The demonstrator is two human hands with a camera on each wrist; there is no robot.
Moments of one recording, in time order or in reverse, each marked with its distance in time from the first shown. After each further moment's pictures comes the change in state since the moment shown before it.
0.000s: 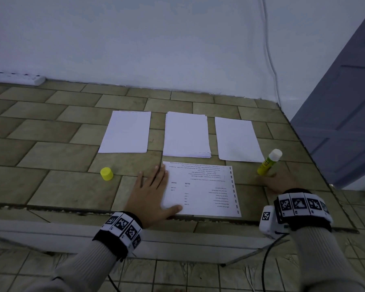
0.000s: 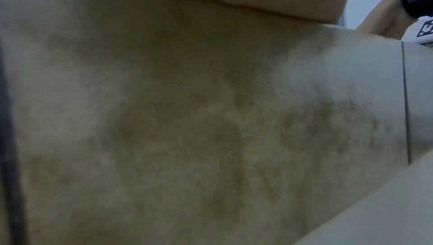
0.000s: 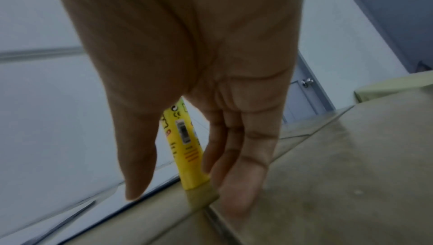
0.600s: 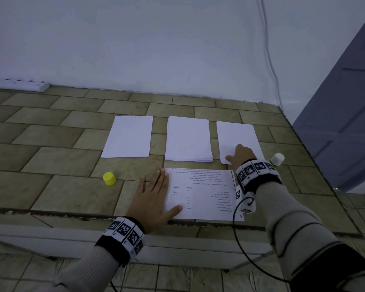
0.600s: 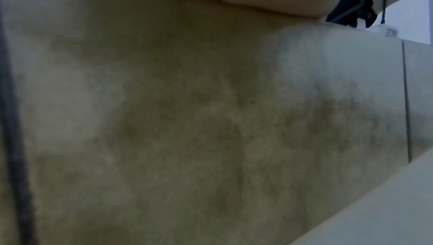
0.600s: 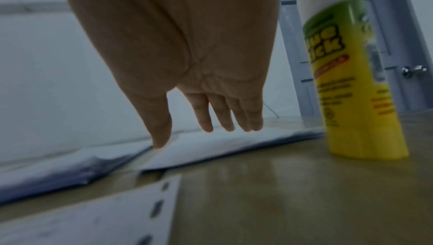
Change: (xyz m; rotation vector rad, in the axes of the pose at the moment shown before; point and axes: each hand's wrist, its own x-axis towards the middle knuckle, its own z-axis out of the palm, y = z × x) left_hand -0.002 -0.001 0.001 -0.059 0.048 0.009; right_hand 0.043 -0.105 0.036 -0.349 -0.043 -0.142
